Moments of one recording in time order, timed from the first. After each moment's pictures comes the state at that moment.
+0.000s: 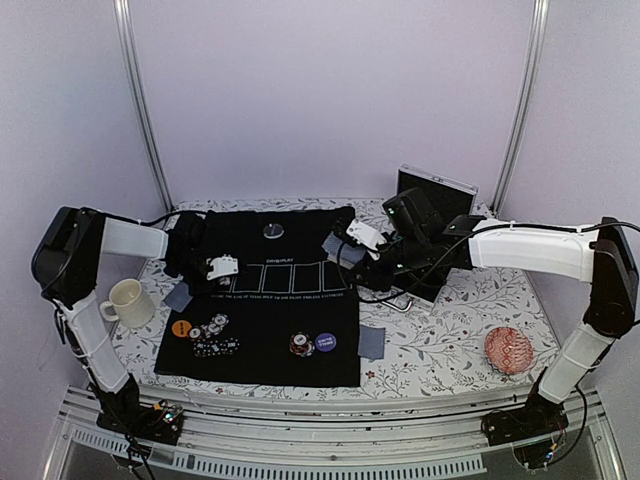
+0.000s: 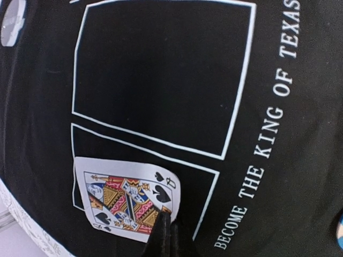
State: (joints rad) left arm -0.23 1.82 1.02 -0.32 0.06 1.16; right arm 0.80 1.66 1.23 -0.30 -0.22 -0.27
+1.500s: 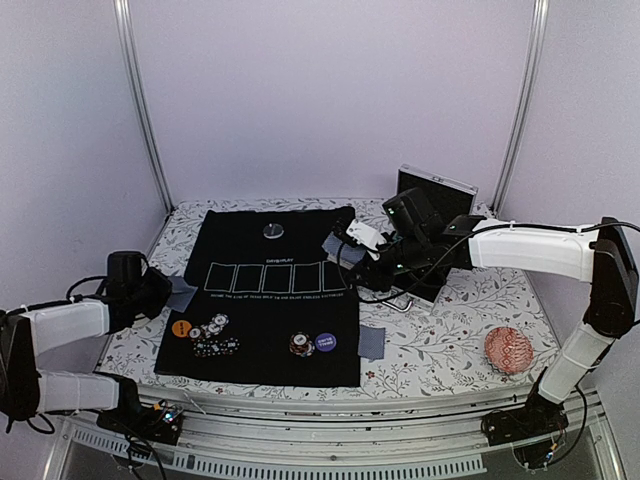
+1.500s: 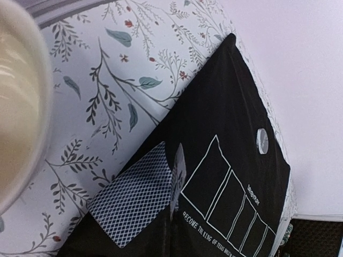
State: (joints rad) left arm -0.05 1.10 0.37 0.11 -0.06 -1.01; right arm 0.80 1.66 1.23 -0.30 -0.22 -0.27
